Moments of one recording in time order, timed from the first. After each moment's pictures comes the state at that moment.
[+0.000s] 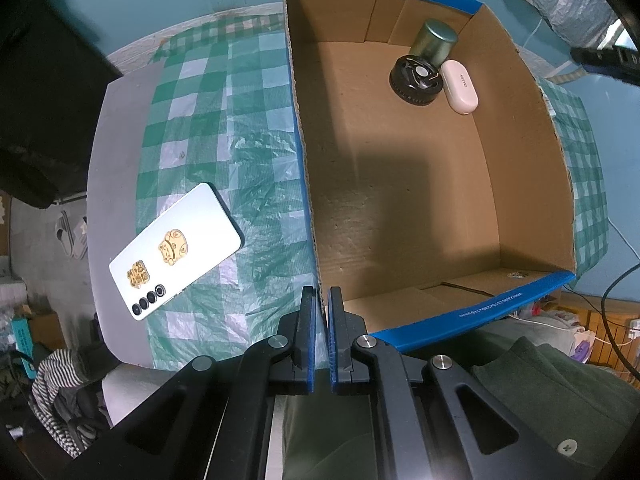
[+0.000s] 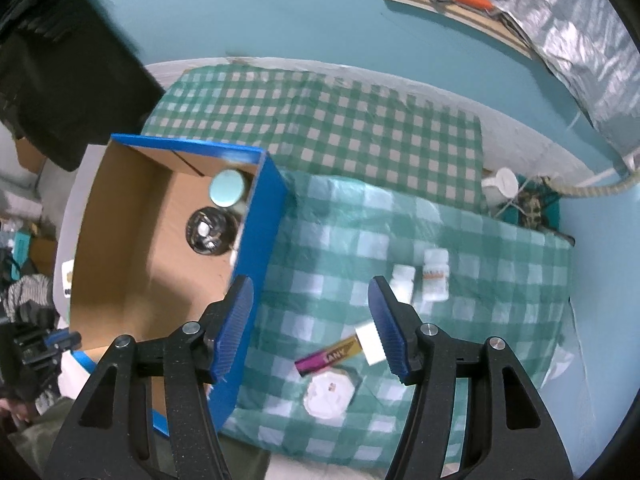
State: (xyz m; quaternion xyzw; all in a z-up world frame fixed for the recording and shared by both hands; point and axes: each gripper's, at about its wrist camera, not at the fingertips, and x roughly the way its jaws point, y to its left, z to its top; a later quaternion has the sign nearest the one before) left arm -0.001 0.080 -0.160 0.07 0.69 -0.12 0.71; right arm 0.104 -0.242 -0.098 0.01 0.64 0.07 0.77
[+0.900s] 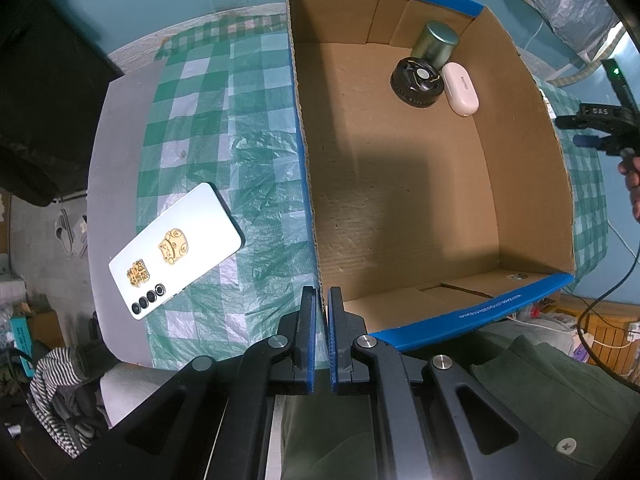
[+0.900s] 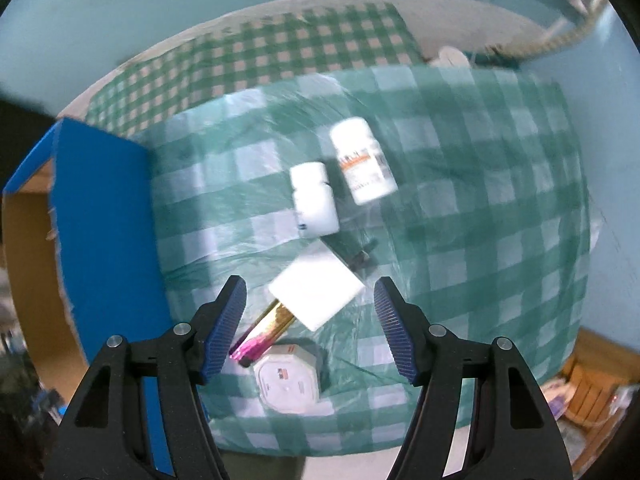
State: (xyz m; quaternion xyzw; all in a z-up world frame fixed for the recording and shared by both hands) left arm -0.003 0.082 -0.160 0.07 0.69 -0.12 0.72; right arm 0.069 -0.329 -0.200 0.16 0.69 -0.08 0.70
